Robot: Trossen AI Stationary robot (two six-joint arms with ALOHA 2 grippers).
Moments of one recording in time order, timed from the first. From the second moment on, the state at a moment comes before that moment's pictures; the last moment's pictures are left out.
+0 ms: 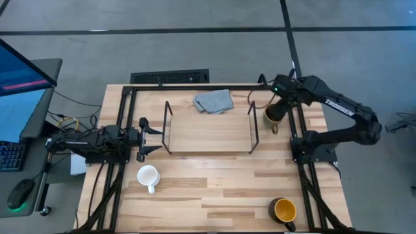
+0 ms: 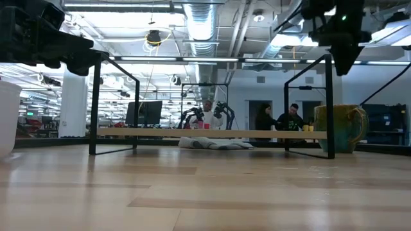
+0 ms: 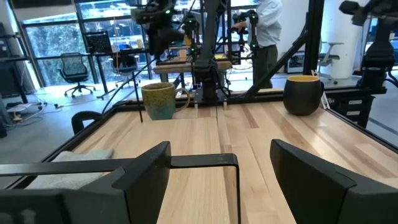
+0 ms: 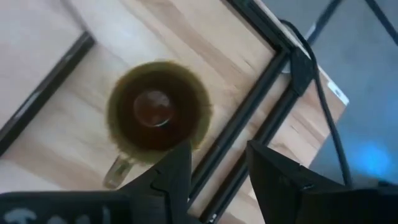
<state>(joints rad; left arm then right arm) -0.02 0.02 0.01 0.04 -0.04 0.07 -0.59 1.16 1.19 -1.43 0.34 0.22</state>
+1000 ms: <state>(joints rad) -0.02 0.02 0.01 0.03 -0.03 0.04 -0.93 1.28 0.99 -1.24 0.09 -0.05</state>
